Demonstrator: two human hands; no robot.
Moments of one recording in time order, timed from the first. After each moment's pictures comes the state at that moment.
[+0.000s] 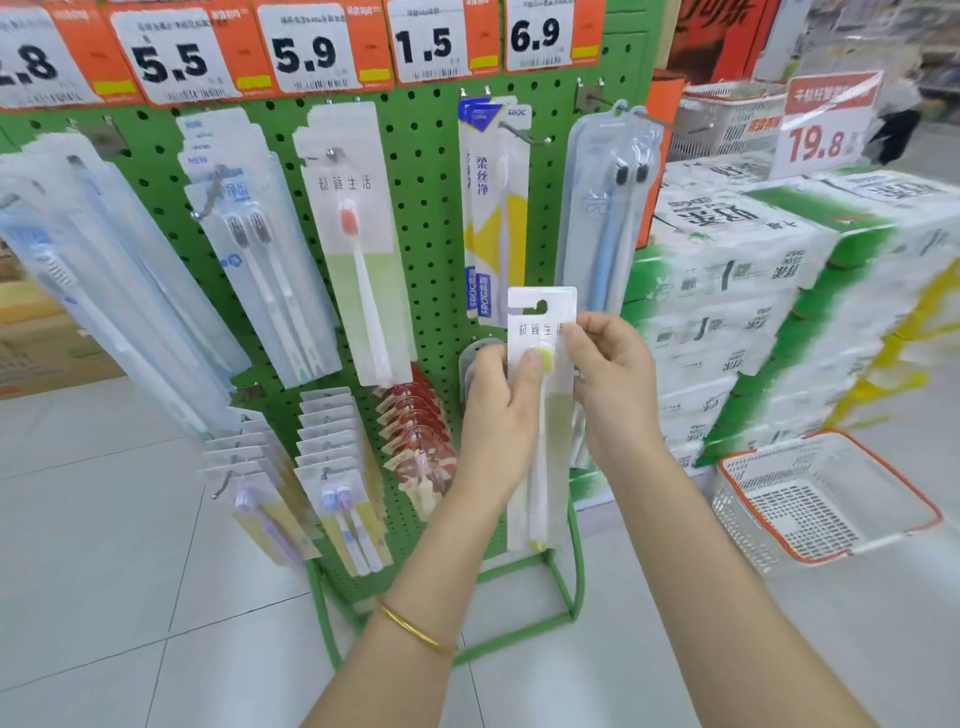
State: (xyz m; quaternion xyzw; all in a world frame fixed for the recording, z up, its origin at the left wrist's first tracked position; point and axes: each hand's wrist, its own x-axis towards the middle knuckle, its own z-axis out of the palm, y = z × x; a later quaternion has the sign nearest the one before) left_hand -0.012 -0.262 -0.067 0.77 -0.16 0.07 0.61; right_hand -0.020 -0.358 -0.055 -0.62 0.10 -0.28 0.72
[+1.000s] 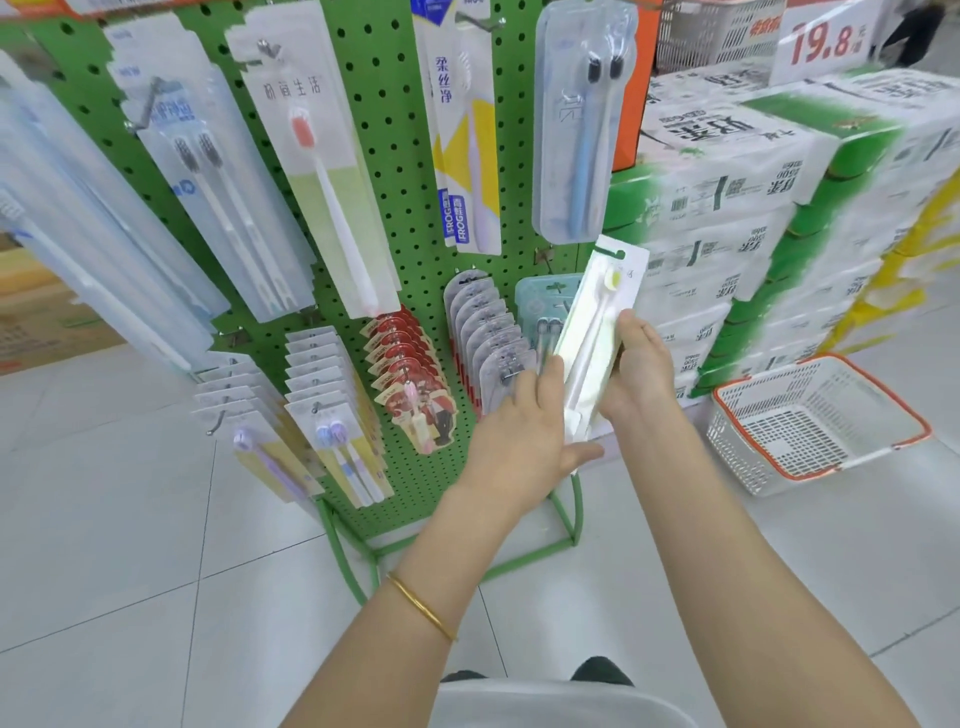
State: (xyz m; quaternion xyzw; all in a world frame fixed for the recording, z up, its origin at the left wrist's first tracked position) left_hand -0.069 -0.262 -0.115 0.93 -0.33 -0.02 0.14; right_hand -0.041 -0.395 -0.117 -0.37 0.32 -0.23 0.84
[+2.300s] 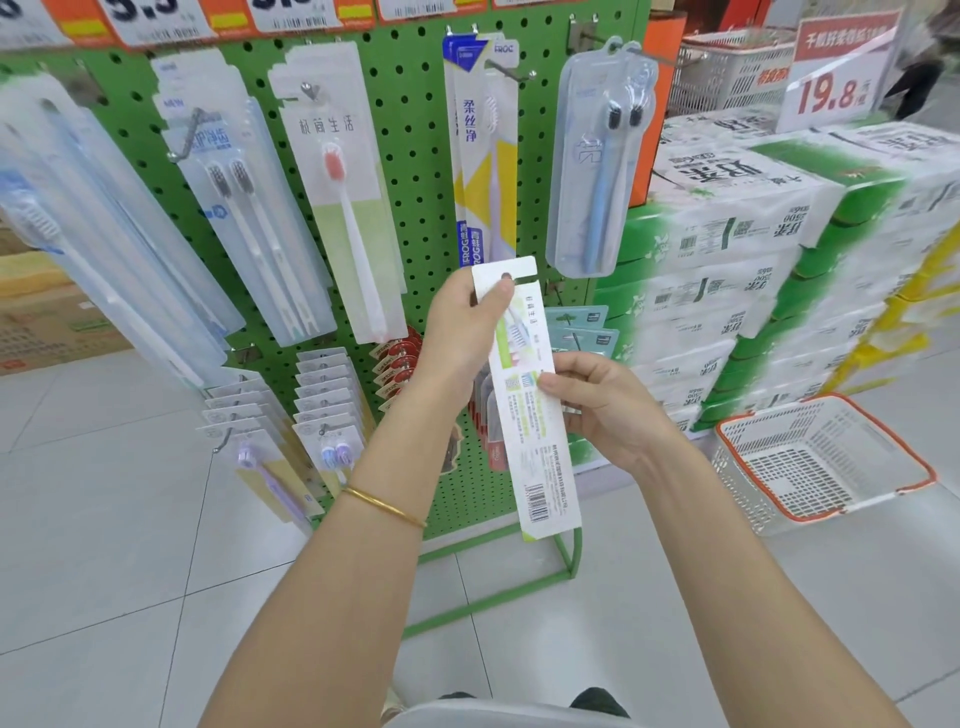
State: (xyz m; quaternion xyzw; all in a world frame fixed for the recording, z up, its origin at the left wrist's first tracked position) left_hand 0.012 -0.250 -0.040 0.73 -0.11 -0.04 0.67; right_hand -0.053 -0.387 -0.103 -0.60 0.04 0.02 0.80
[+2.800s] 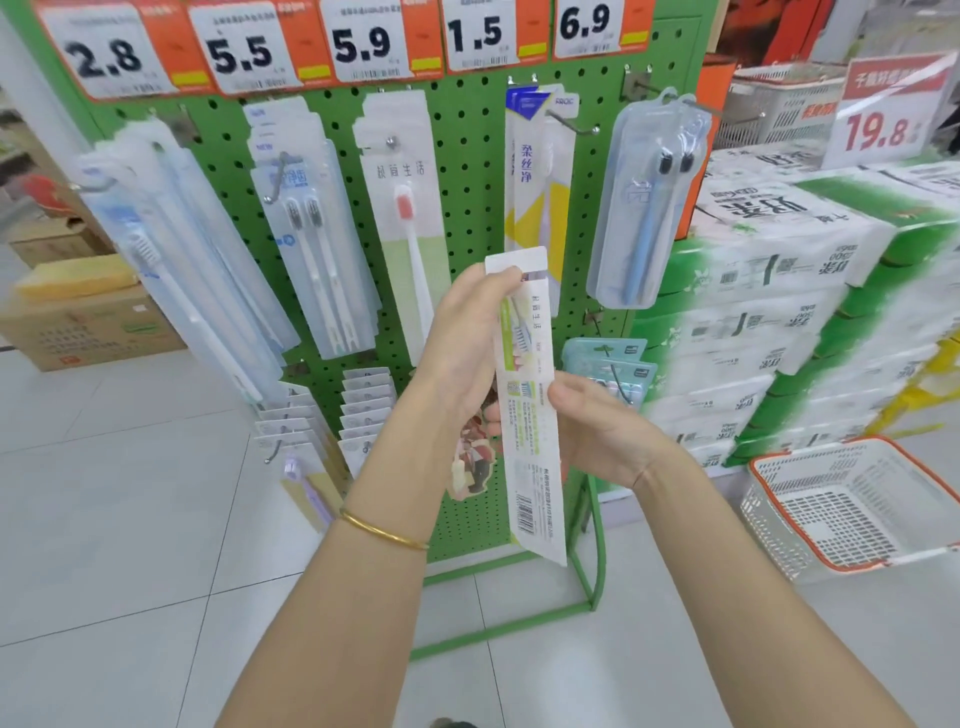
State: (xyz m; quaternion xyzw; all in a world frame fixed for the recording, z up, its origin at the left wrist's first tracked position) left_hand 0.002 -0.220 0.003 0.61 -0.10 -0.09 0.78; right_hand -0.037 -0.353 -0.073 -0.55 -0.12 0.18 0.80
